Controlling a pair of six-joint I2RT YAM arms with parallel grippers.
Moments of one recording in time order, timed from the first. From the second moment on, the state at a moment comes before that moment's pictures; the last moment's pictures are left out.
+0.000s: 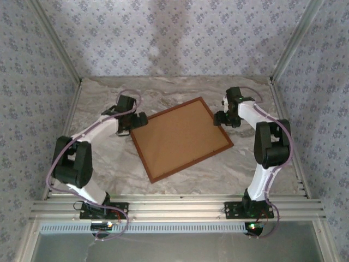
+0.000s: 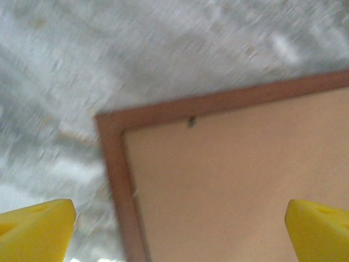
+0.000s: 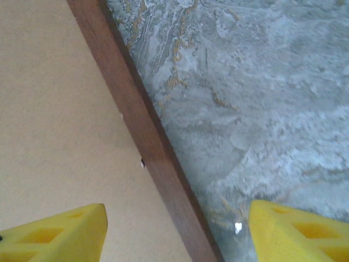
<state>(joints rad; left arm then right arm) -0.32 1.60 1.06 -0.50 -0.07 -0.59 0.14 1.88 1.34 -0.71 -0.08 0.12</state>
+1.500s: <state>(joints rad) -0.36 1.77 1.16 -0.49 -0.07 -0.47 0.08 1.83 1.36 -0.76 -0.16 0.14</state>
